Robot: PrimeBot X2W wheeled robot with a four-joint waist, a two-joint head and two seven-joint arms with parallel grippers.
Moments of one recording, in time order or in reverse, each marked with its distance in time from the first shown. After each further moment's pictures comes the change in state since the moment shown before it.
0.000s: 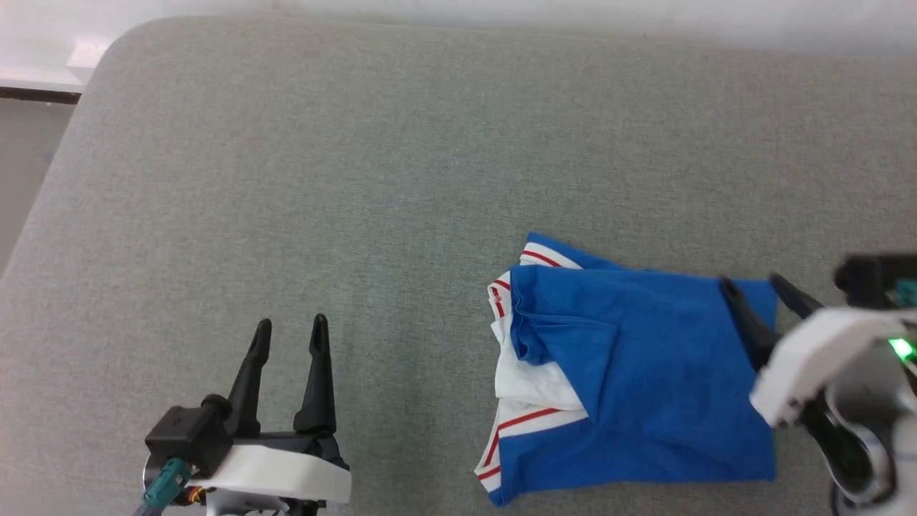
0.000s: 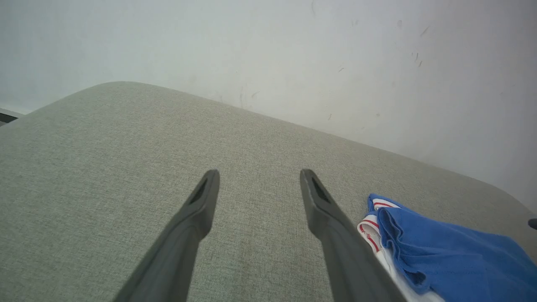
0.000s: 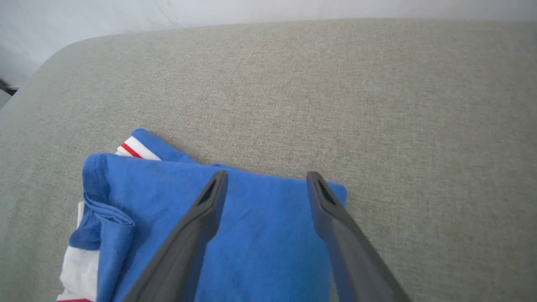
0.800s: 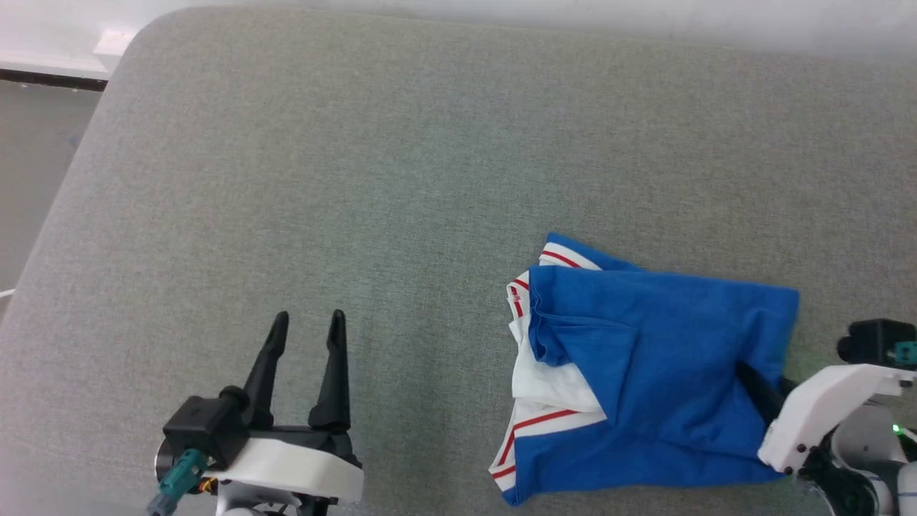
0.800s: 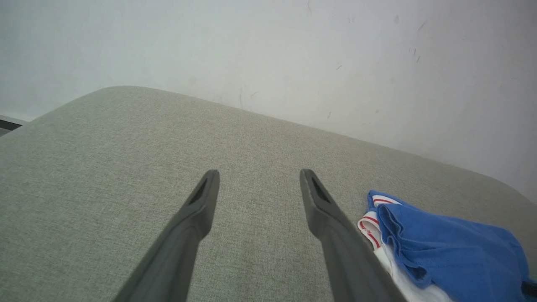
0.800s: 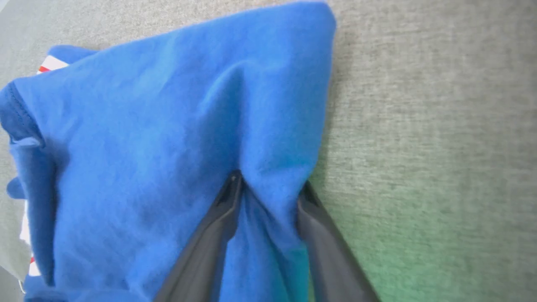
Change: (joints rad) left arm -0.021 0.011 -0.031 -0.004 0.015 -0.002 0.018; right arm 0.125 0.048 -0.144 0.109 0.092 -0.001 0.120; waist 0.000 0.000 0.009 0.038
